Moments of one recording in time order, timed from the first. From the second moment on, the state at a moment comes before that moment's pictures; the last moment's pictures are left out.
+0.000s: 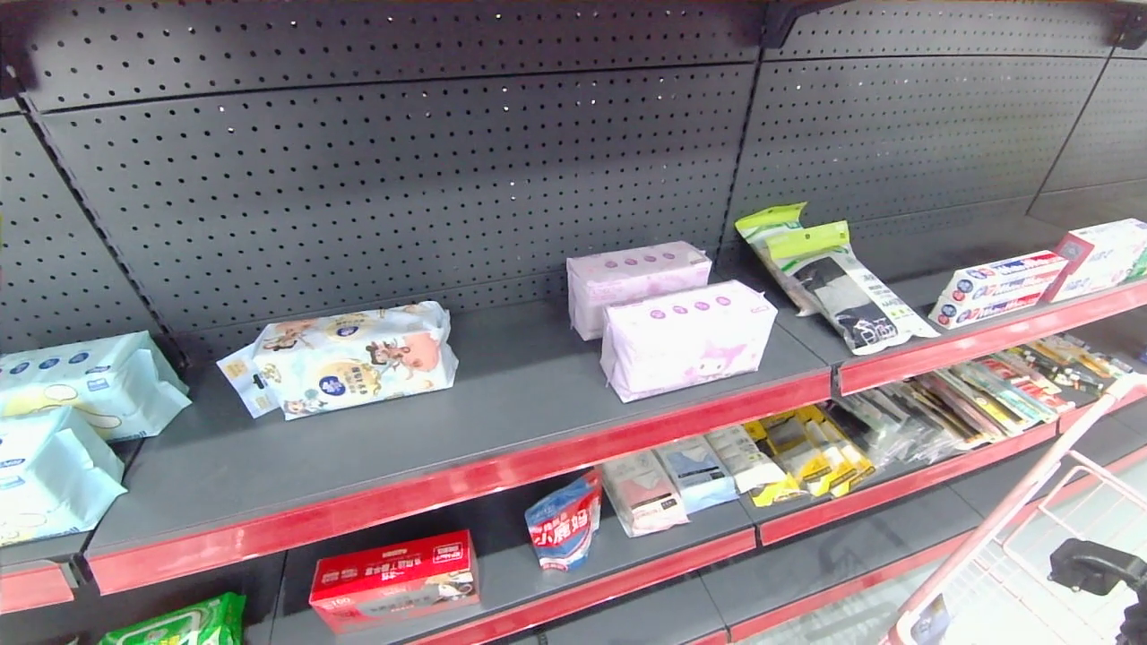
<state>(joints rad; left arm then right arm) 0.00 0.00 0.00 0.00 -0.03 0.00 -0.74 1.97 -0.48 -0.15 0.06 -1.17</state>
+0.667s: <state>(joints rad) 0.00 0.00 0.00 0.00 -0.03 0.00 -0.75 1.95 -0.47 -0.15 0.06 -1.21</state>
